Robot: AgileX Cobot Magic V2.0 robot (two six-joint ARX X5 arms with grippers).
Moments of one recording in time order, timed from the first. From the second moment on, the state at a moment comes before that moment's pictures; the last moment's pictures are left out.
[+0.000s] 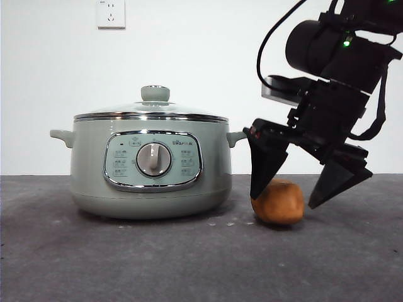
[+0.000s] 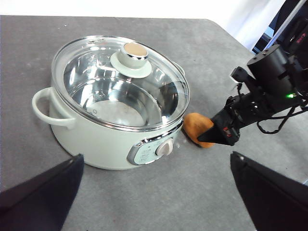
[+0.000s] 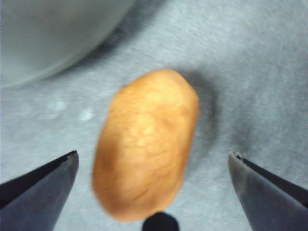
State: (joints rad) left arm 0.04 0.63 0.91 -0.80 0.63 0.00; right arm 0.45 1.65 0.98 -0.39 -0.14 0.05
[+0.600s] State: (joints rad) left arm 0.03 0.65 0.91 -0.80 0.63 0.00; right arm 0.46 1.66 0.98 -0.36 -0.15 0.07
